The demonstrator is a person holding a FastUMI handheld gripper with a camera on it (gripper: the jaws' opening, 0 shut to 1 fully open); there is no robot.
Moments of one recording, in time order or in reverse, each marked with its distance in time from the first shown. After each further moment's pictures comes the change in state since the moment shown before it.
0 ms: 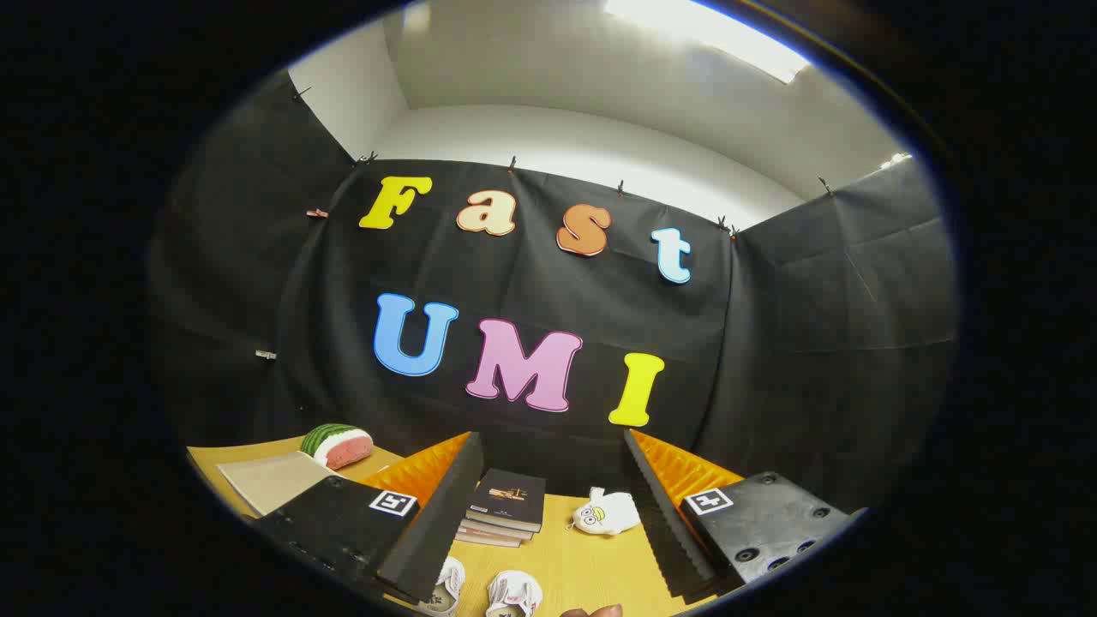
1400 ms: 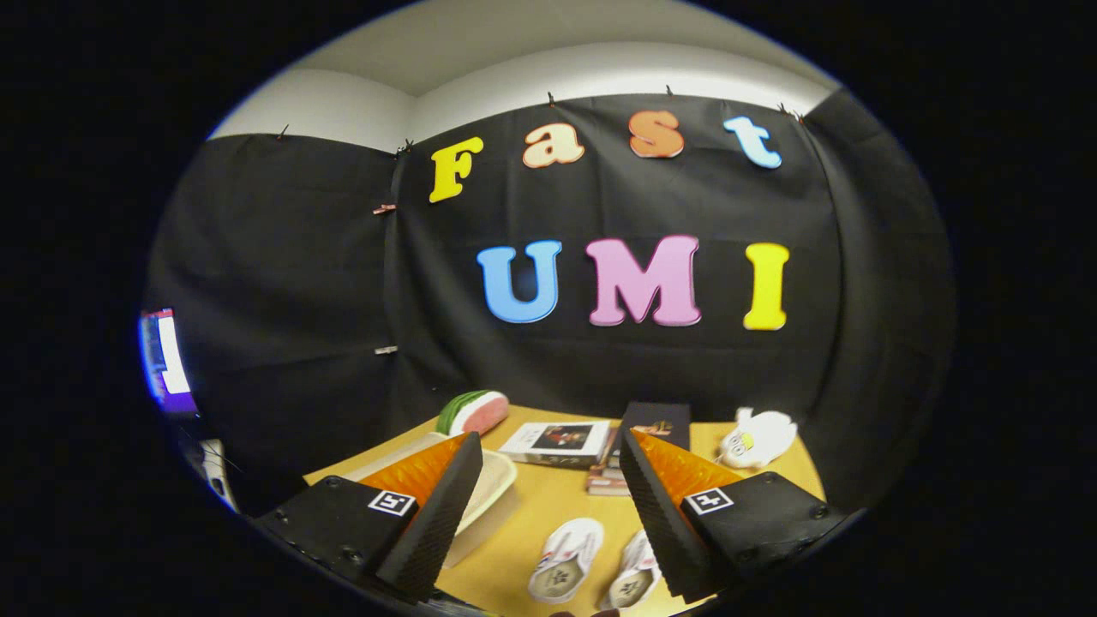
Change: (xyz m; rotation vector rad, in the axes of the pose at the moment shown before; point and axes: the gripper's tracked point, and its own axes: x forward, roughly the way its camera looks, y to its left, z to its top) arm 0.001 0.121 -0.084 0.353 0.328 0.468
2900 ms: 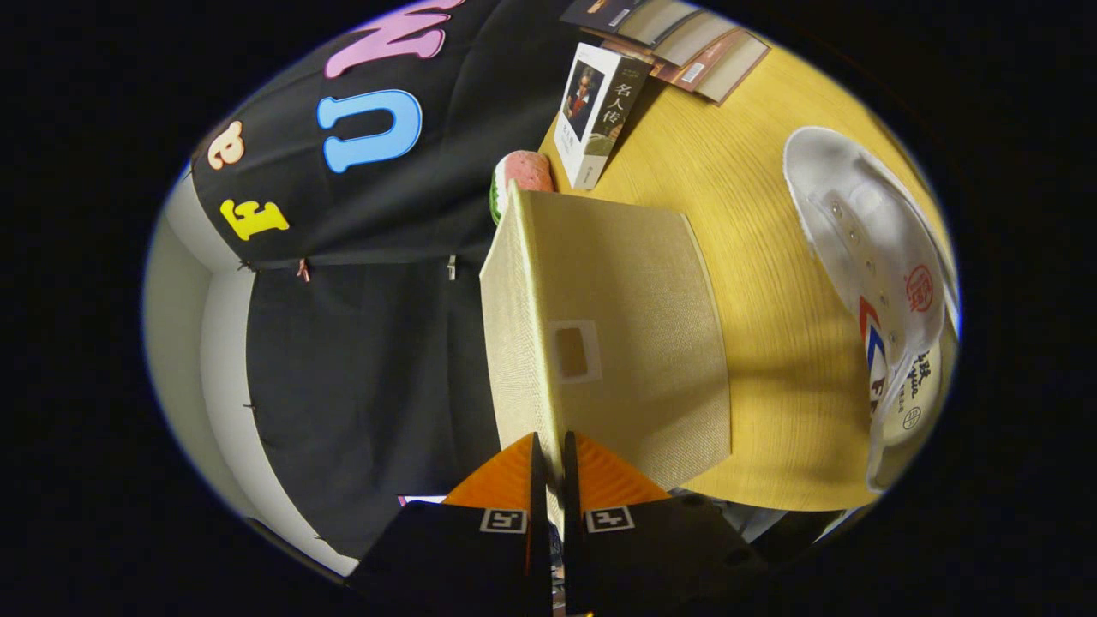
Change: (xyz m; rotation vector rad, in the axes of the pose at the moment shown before) arm 0.084 0.120 -0.210 1.173 0.771 0.378
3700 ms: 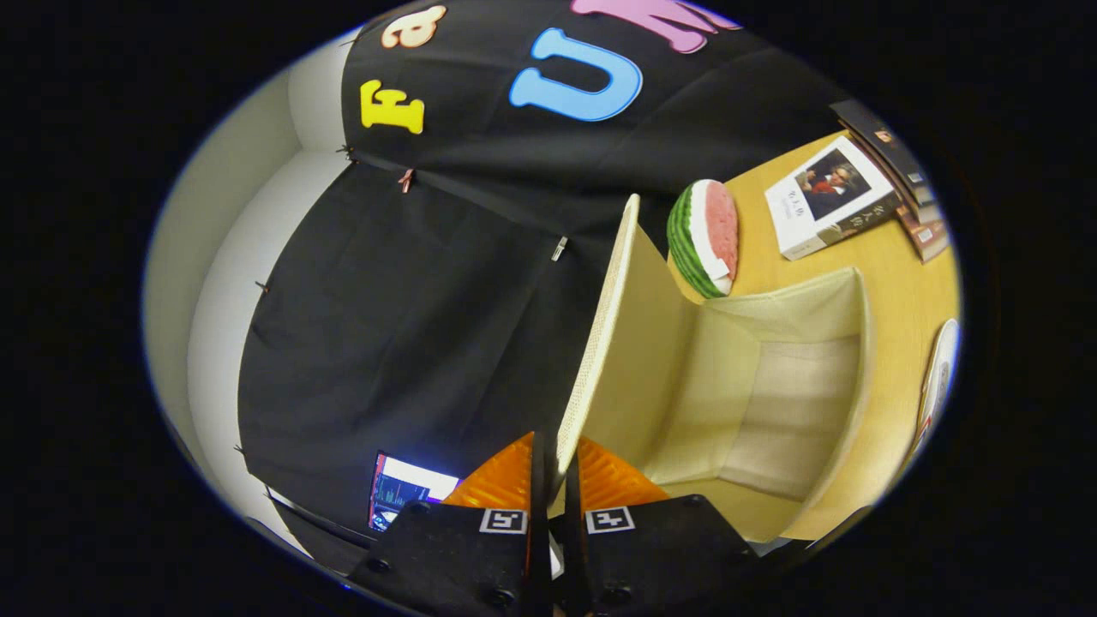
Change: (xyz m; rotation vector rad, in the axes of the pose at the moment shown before) arm 0.065 0.206 -0.047 -0.440 -0.008 0.080
